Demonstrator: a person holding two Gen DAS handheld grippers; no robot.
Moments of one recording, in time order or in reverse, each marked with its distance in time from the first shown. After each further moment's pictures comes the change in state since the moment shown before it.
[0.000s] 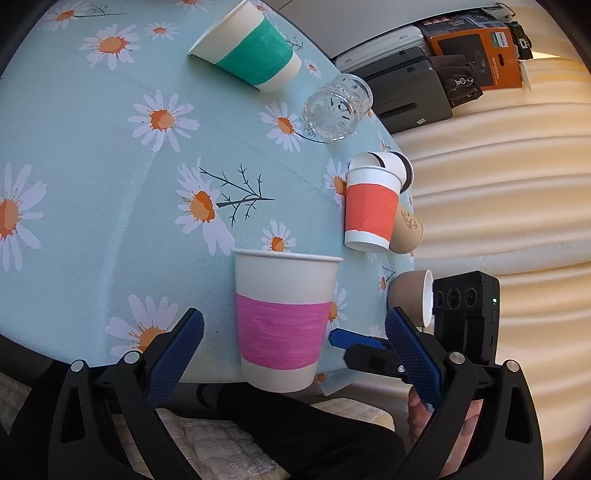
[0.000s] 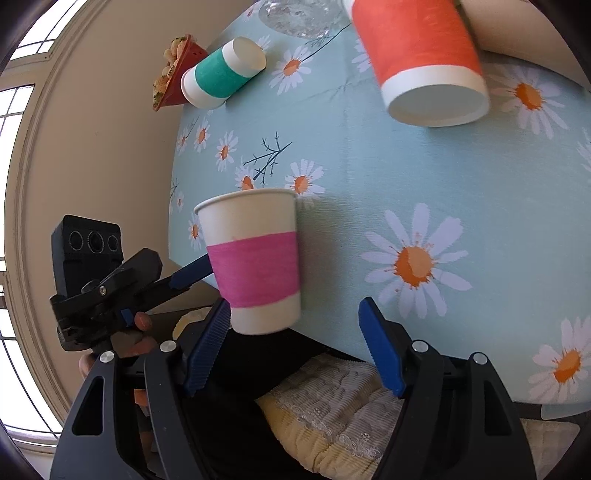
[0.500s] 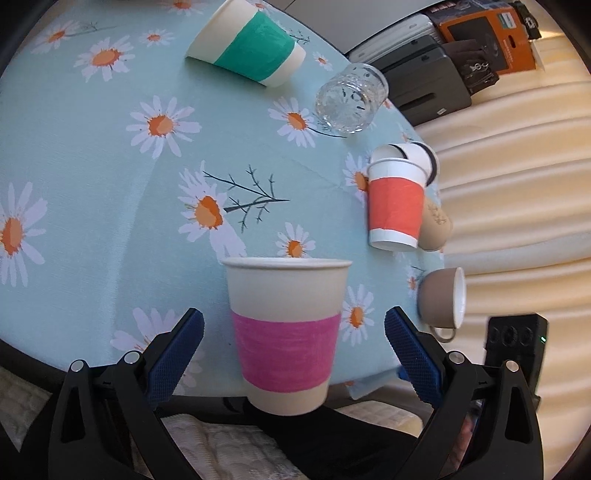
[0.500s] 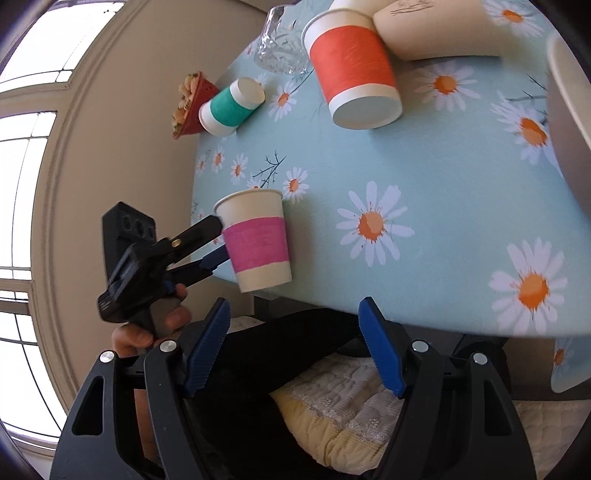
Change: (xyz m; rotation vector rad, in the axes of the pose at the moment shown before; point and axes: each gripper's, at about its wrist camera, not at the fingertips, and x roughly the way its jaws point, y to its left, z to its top) left arm 0.018 -0.011 0.004 0.045 0.000 0.147; right arm -0.053 -0.019 -0.046 0.053 -0.111 0.092
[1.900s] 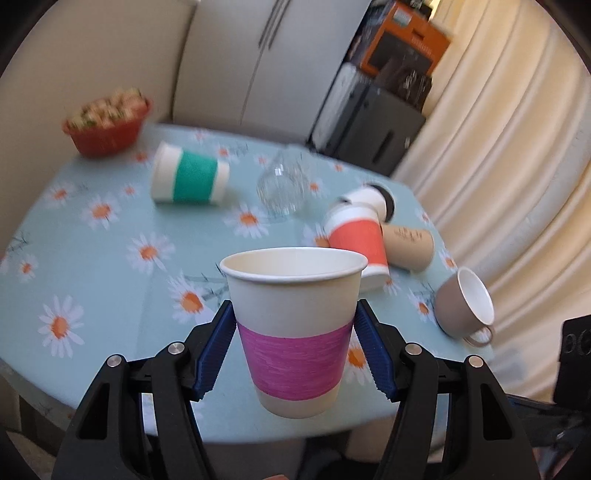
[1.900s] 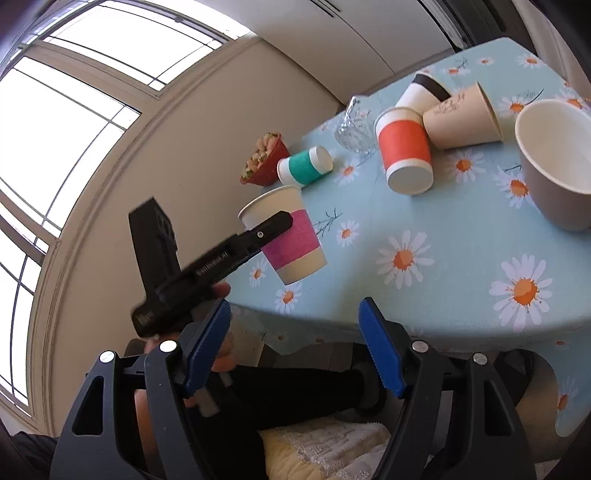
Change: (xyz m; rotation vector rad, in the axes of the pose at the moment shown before) left arm -0.026 -0.067 -0.057 0.380 -0.470 0.173; right arm -0.040 0.027 -0.085 -0.270 -0.393 0.087
